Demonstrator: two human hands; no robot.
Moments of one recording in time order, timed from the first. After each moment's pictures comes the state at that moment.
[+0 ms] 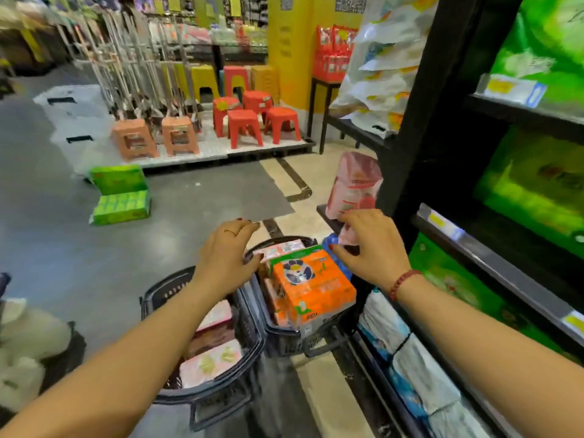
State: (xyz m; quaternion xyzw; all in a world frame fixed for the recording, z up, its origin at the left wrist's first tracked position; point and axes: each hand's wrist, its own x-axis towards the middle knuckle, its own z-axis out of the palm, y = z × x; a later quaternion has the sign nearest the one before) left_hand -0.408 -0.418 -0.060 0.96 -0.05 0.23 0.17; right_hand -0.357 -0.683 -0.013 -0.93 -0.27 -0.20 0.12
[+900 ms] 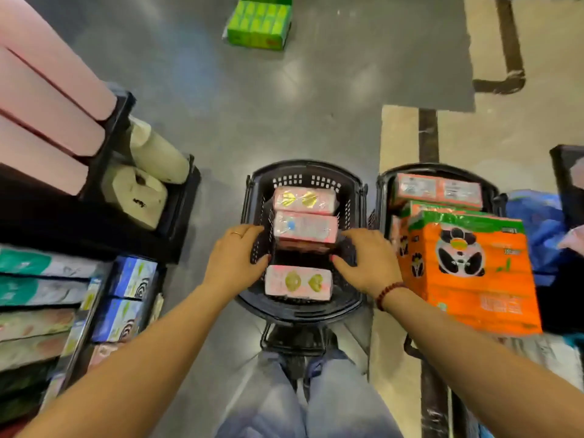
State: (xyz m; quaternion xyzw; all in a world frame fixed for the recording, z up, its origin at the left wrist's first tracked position) left_hand -0.411 -0.203 -0.290 0.91 0.33 -0.03 0.24; right_hand -0.232 -0.389 -0.290 -0.88 -0.40 0.21 0.14
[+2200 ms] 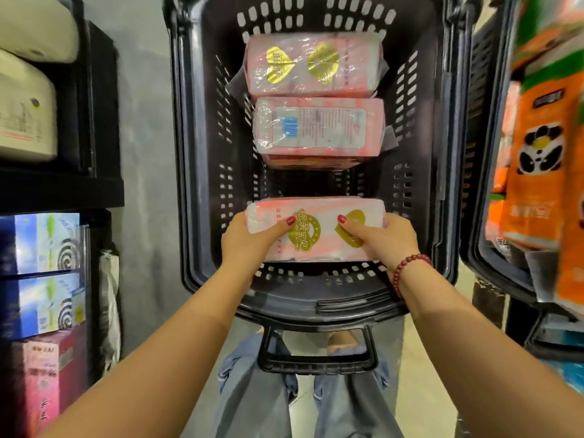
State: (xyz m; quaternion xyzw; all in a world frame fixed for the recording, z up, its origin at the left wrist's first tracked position) left_hand -0.401 -0.205 -0.601 0.54 0.61 -0.10 0.58; right_hand -0.258 -0.370 -0.609 -0.82 0.11 0.45 0.33
